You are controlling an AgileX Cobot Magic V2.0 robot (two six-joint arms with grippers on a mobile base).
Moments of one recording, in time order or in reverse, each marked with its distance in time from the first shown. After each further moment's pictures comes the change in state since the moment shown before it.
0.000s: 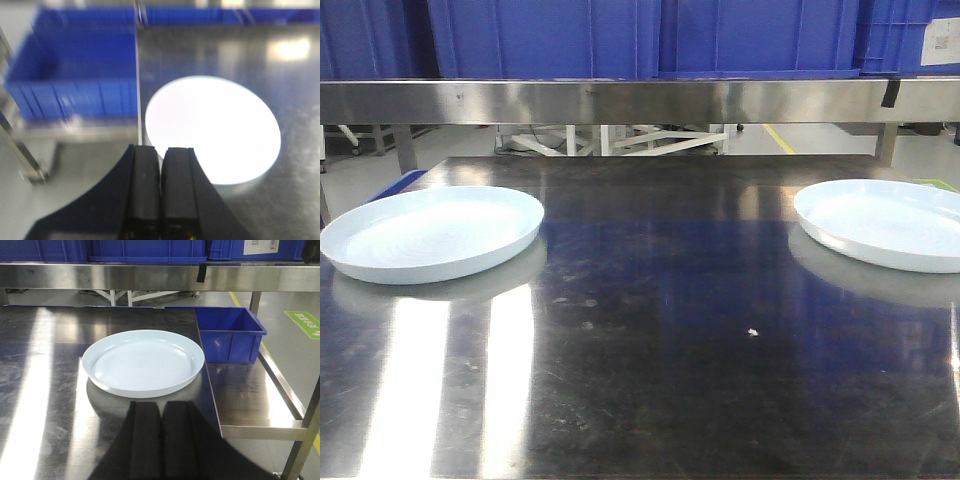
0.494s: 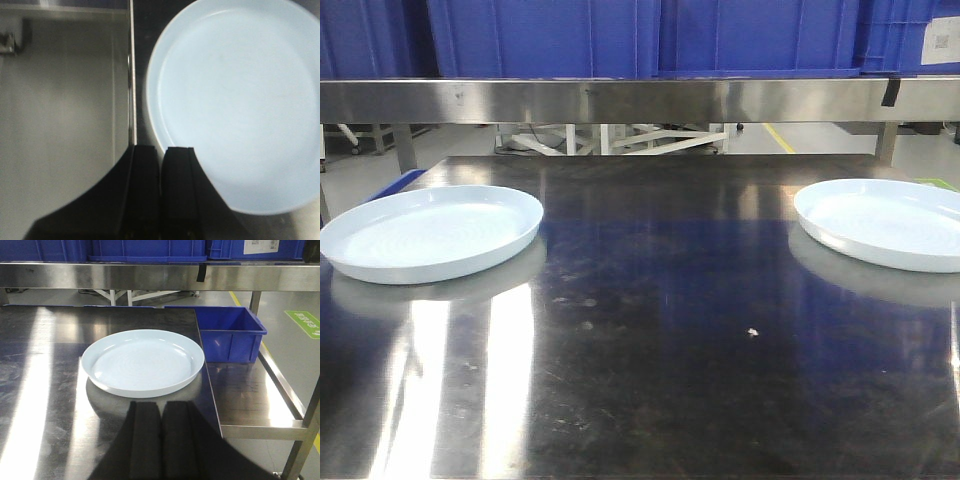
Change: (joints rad) left arm 0.074 0.758 -0.534 -0.031 0.368 0.000; right arm 0.000 0.000 0.000 0.000 0.000 0.000
